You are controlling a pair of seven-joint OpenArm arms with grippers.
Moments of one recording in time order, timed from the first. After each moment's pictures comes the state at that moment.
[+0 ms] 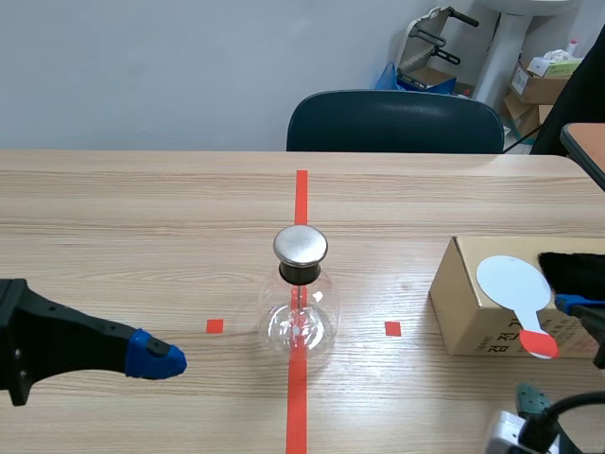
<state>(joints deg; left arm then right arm) 48.1 -64.3 8.9 124.4 -21.5 -30.5 -18.9 -42.4 20.2 -0.1 89.6 -69.4 -26.1 9.3</state>
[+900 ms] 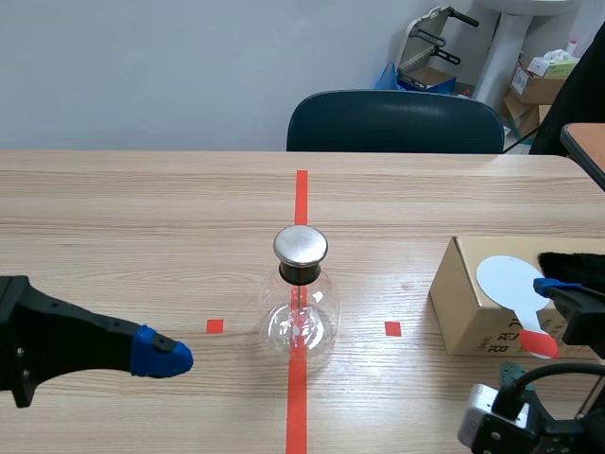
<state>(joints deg) 48.1 -64.1 9.3 125.2 -23.5 -30.4 -18.7 -35.8 20.0 -2.8 84.4 -70.4 -27.4 8.2</state>
